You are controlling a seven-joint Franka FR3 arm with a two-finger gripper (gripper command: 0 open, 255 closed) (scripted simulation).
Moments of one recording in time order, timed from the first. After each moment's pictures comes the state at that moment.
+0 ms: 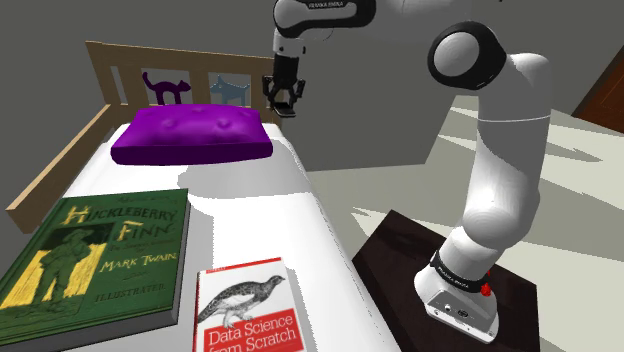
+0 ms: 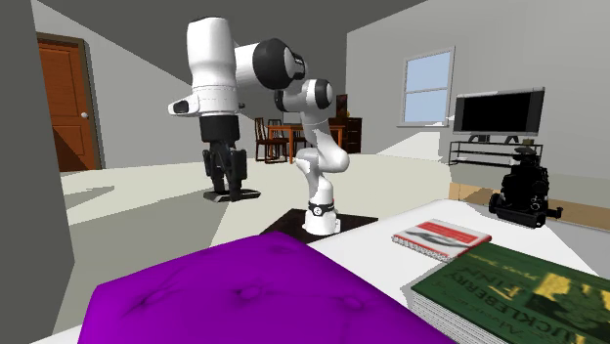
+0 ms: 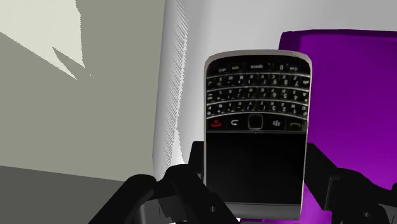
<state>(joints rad) -0.16 0.39 0.13 -1.36 0.01 1.75 0.43</state>
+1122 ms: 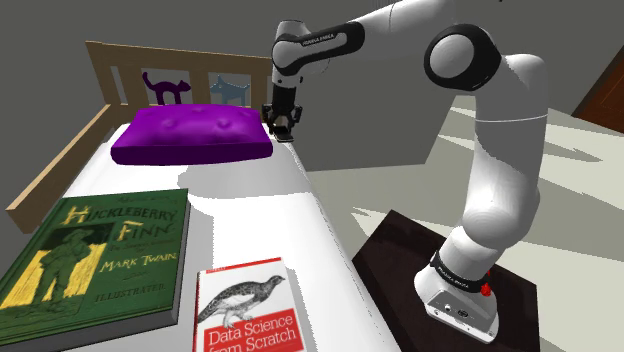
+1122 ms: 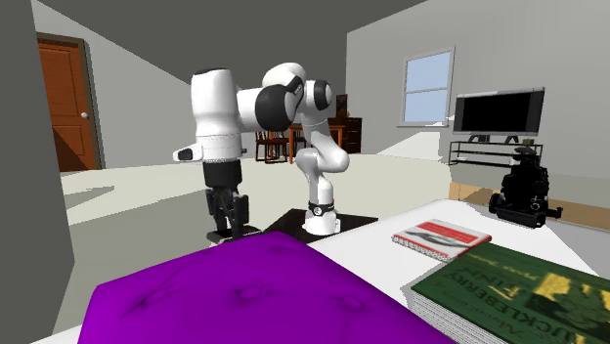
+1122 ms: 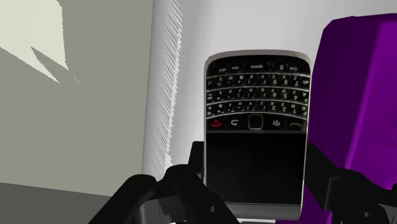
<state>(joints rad) -0.16 0.42 0.13 -1.55 0.01 1.97 0.42</state>
